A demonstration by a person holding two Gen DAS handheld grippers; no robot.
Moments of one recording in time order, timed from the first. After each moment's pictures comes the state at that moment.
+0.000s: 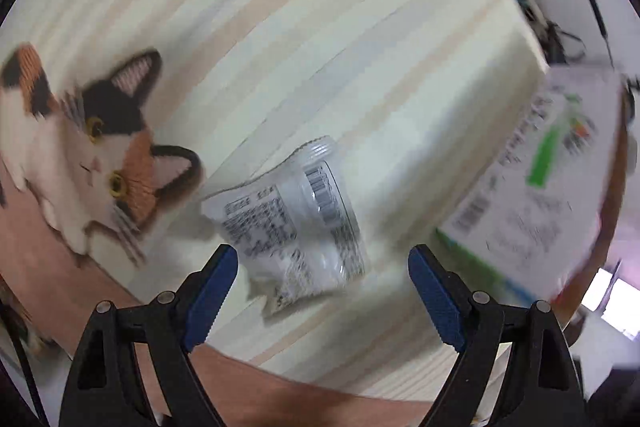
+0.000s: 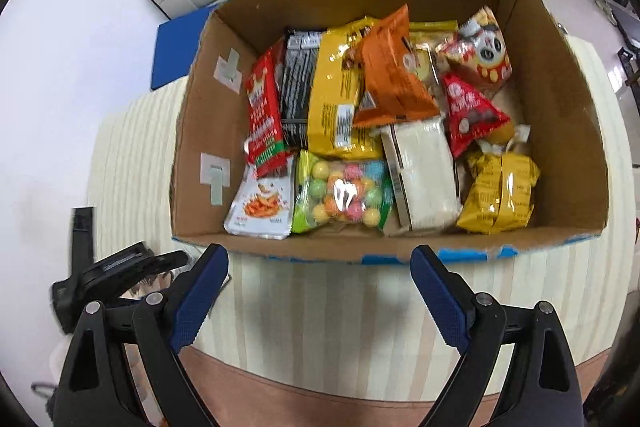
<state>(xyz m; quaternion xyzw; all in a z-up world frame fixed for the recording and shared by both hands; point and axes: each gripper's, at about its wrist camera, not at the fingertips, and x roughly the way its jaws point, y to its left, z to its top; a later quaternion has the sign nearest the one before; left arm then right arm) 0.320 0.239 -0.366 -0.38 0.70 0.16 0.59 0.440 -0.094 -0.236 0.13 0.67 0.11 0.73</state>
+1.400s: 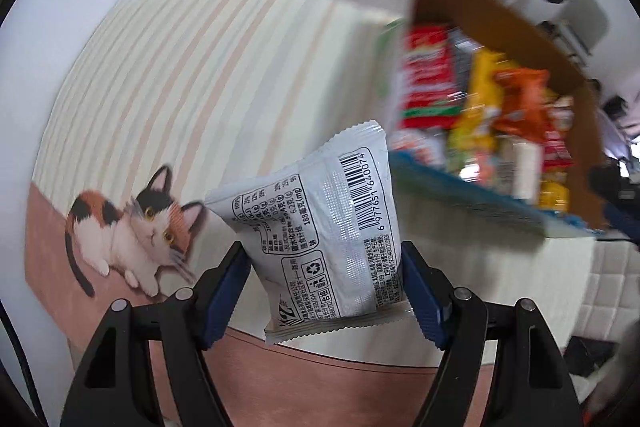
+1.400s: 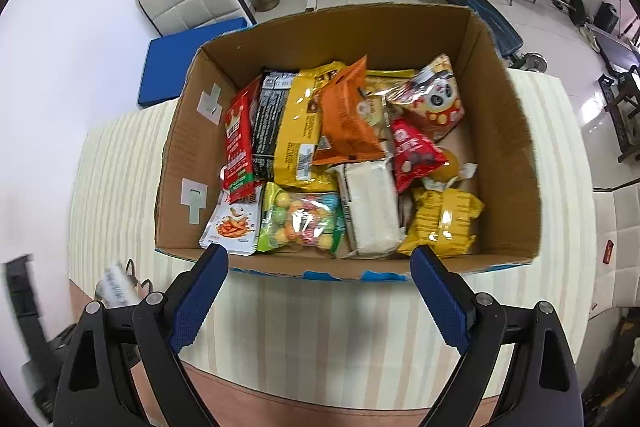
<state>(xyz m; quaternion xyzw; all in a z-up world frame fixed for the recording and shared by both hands) 0.250 0.069 -0.220 -0.10 0.64 0.09 0.76 0.440 -0.139 -0.200 0.10 0.64 0.08 0.76</state>
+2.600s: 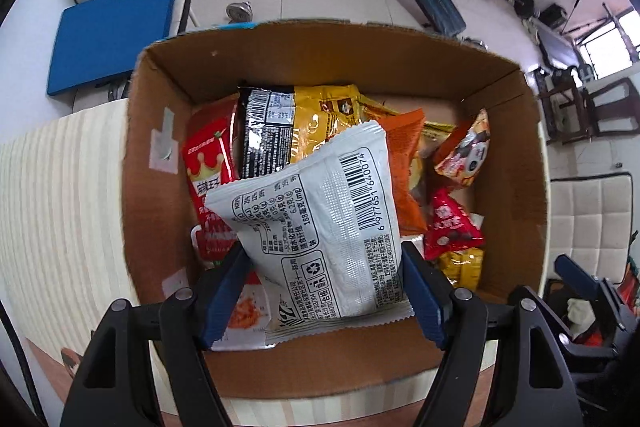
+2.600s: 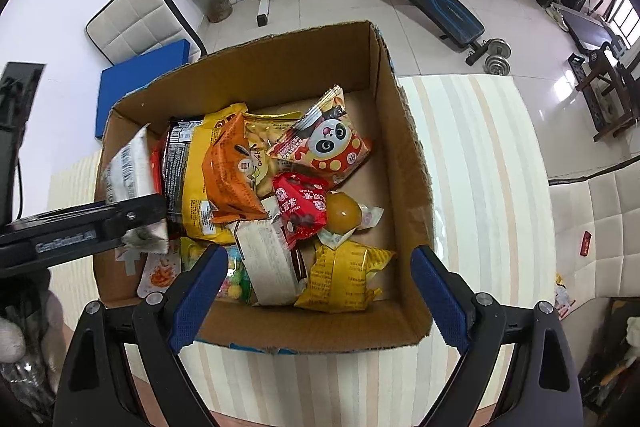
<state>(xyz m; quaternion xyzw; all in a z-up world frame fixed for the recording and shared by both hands) 0.486 -0.026 -0.253 -0.02 0.69 -0.07 0.72 0.498 -0.219 -0.227 0.11 0.65 0.02 0.75</state>
